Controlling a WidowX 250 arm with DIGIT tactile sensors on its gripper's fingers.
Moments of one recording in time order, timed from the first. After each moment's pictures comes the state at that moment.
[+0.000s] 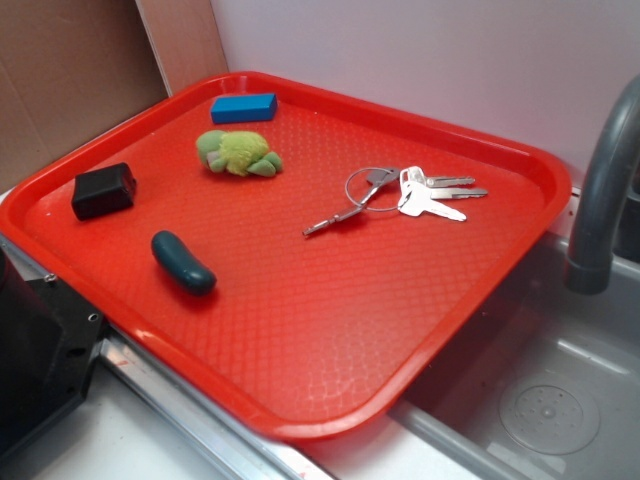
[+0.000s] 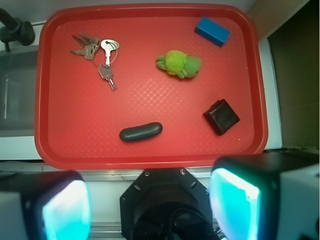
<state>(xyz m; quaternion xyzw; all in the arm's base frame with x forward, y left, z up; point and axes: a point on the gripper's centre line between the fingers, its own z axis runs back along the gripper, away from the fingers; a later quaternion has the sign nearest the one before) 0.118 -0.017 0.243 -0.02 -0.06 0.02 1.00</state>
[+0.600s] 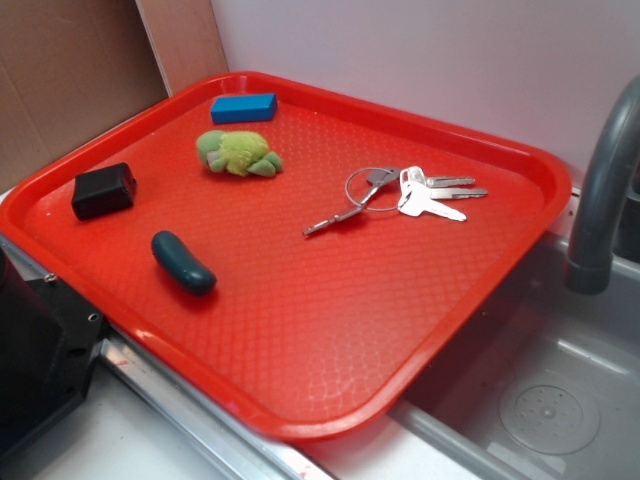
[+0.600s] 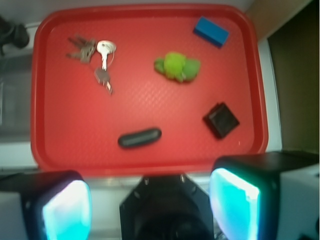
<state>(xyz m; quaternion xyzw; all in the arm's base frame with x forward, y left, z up) 0.151 -0.017 0.233 -0.01 -0.04 0.04 1.00</state>
